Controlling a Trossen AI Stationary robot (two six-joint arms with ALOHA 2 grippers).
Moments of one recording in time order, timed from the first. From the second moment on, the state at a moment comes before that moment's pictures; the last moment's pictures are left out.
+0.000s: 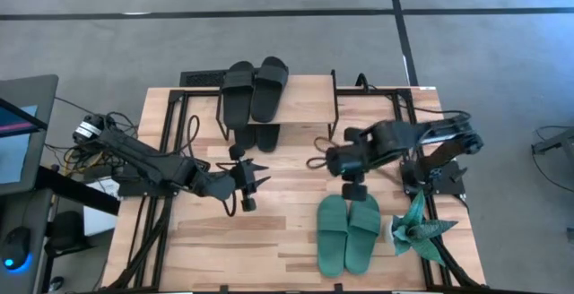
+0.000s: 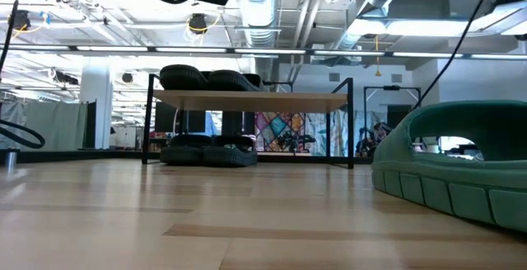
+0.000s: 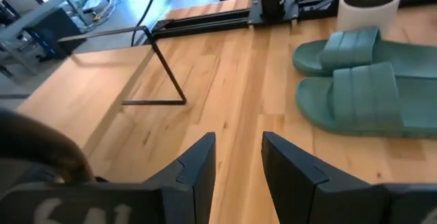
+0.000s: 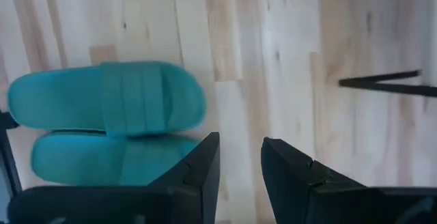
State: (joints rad) left arm -0.38 1.30 0.93 -0.15 -0.66 -0.09; right arm 0.25 1.64 1.81 -1.55 0.13 0.29
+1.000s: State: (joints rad) left arm -0.30 1.30 0.93 -0.27 -0.58 -0.03; right arm 0.62 1.90 1.81 -1.50 0.13 0.84
